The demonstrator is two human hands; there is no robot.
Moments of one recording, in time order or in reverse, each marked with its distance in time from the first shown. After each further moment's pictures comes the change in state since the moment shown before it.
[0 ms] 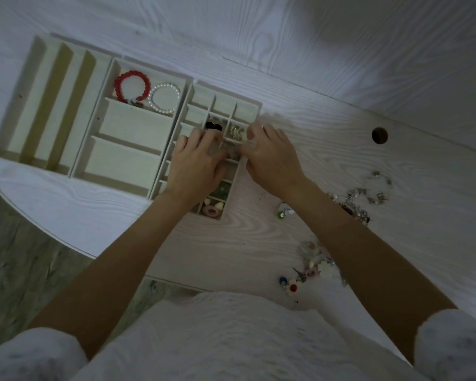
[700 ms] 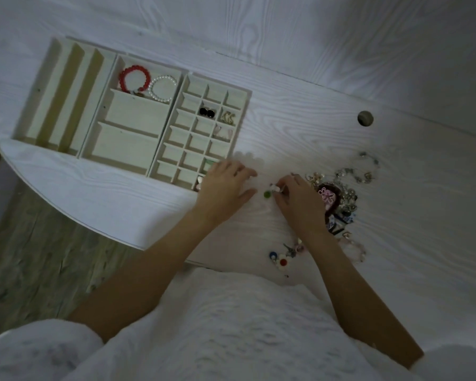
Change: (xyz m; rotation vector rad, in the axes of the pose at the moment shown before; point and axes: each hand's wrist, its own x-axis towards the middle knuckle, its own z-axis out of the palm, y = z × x) left_hand -0.045 0.085 0.009 -0.260 -0.022 -0.001; right_hand -0.139 -0.003 0.007 0.313 -0.104 0.531
